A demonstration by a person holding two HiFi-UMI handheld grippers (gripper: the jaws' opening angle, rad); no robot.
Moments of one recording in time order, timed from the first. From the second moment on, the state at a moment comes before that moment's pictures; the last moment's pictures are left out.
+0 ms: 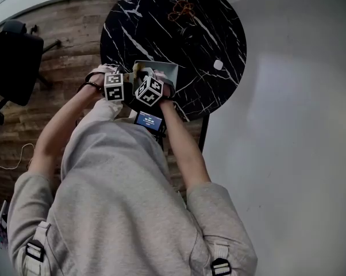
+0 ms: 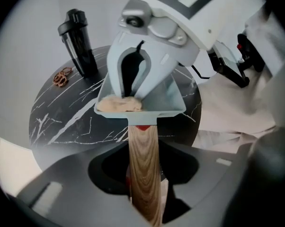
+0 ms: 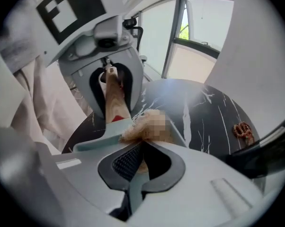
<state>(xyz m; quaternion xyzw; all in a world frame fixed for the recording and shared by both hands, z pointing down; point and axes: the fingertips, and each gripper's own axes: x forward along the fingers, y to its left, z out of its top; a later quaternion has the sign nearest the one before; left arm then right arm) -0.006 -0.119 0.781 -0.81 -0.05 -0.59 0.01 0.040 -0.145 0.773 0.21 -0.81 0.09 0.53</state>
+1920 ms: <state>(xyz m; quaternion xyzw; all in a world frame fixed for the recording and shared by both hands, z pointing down) -0.009 -0.118 0.782 -0.81 0.00 -0.58 -0.05 0.160 -0.169 0.775 0.30 -0.71 0.13 0.62</state>
